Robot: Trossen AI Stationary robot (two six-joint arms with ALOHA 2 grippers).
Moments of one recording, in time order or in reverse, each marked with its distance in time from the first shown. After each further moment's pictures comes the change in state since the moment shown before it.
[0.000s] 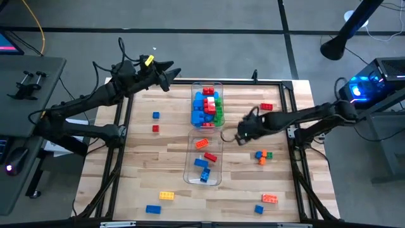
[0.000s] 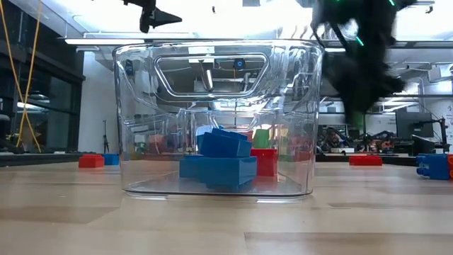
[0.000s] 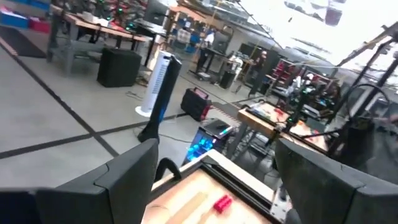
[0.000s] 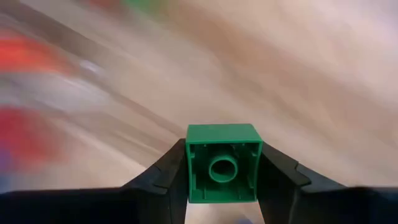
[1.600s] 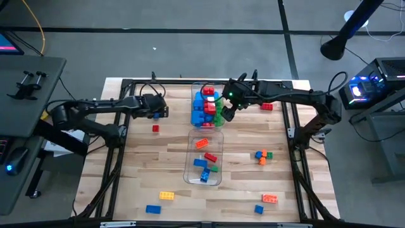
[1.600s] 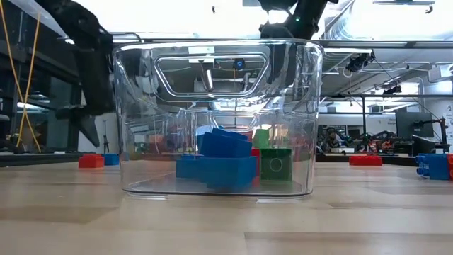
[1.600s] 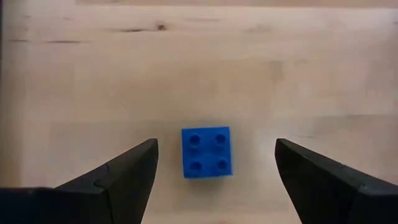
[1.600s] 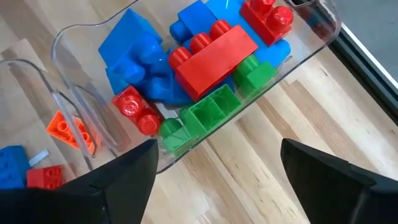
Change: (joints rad) left arm -0.013 0.224 -0.365 -0.701 -0.267 -0.661; right arm -0.314 0.202 0.503 -0.021 -0.049 -0.824
